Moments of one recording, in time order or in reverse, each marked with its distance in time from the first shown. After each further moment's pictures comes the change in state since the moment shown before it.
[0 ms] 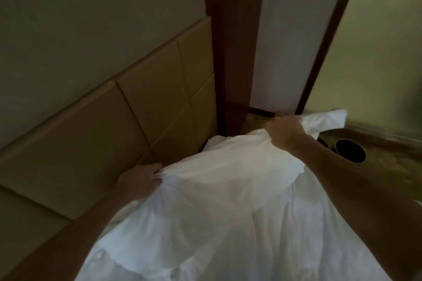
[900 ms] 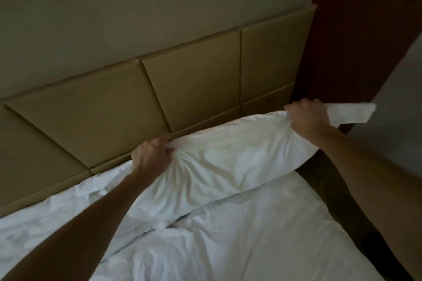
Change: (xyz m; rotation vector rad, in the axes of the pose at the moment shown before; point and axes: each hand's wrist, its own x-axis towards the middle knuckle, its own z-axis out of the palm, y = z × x) left_hand 0.077 0.098 0.012 0.003 0.625 -0.766; right_hand 0.278 0.024 0.088 0.214 0.304 -0.417
